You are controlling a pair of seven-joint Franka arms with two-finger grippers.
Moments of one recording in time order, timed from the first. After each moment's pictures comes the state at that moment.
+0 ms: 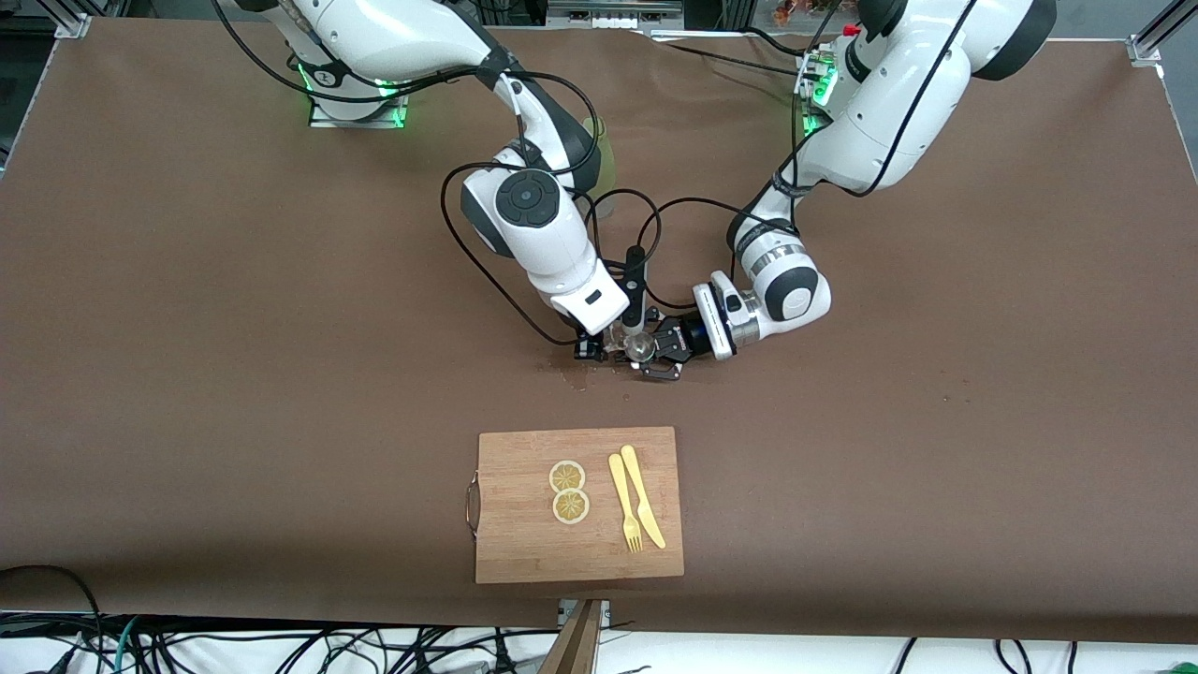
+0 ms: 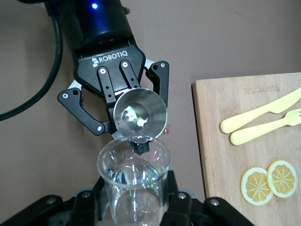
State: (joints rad) left arm -0.30 0.84 -0.17 -1.84 -2.22 2.05 2.71; right arm 0.65 0.70 0.09 -1.42 -0.01 2.39 -0.80
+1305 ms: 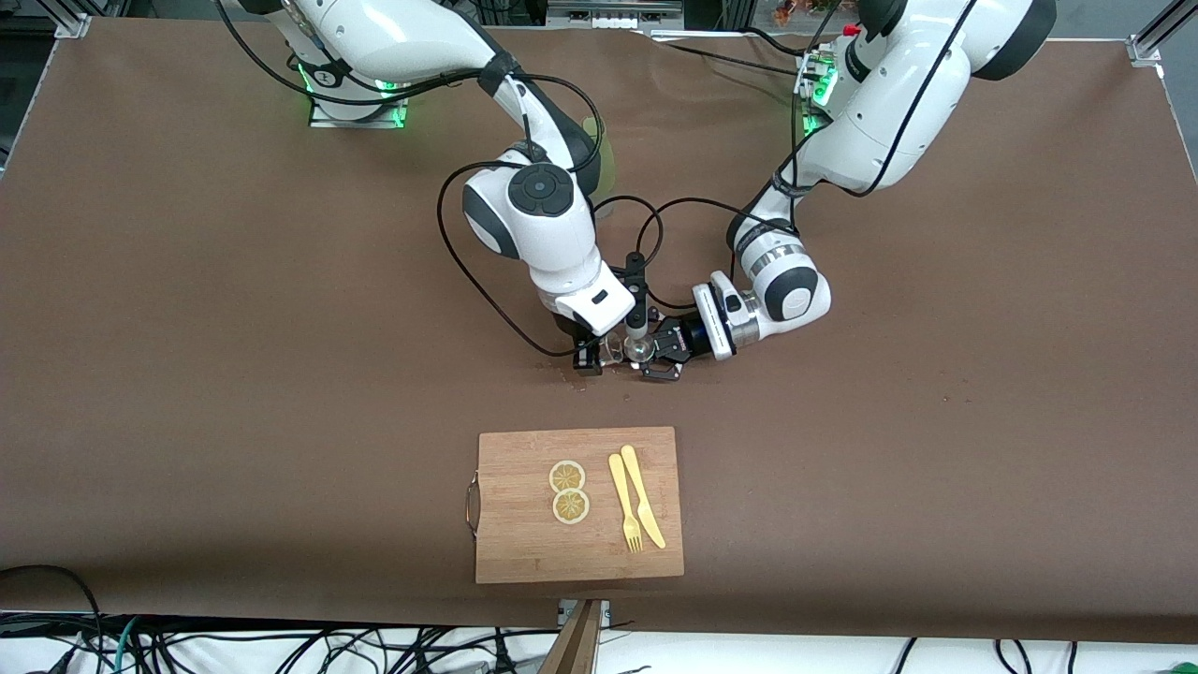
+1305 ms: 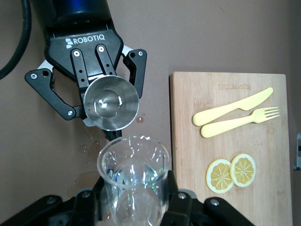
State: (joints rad) left arm -0.30 0.84 -0.17 -1.83 -2.22 2.06 2.71; right arm 0.68 0.72 0.05 -1.37 -0.14 2.38 -0.79
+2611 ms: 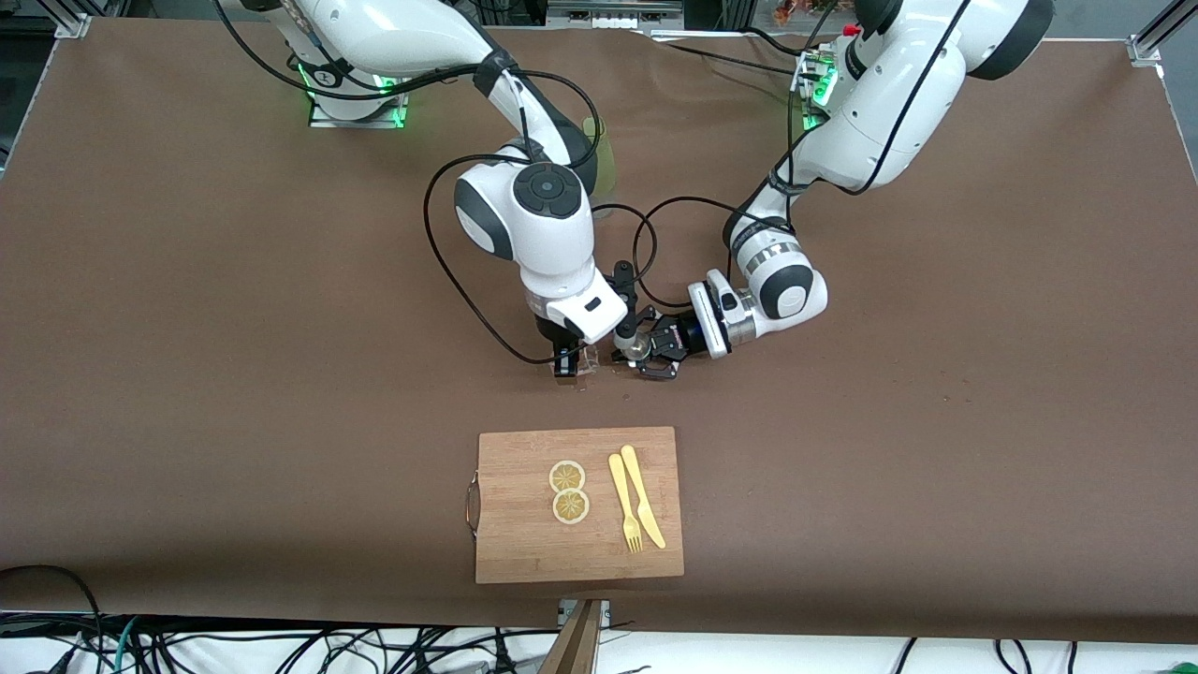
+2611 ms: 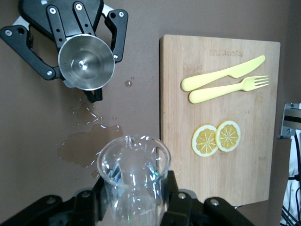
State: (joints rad) left arm -0.32 0.84 -0.17 -1.83 -2.22 2.08 2.71; right arm 0.71 0.72 -0.02 -1.29 -0.20 2.21 -0.79
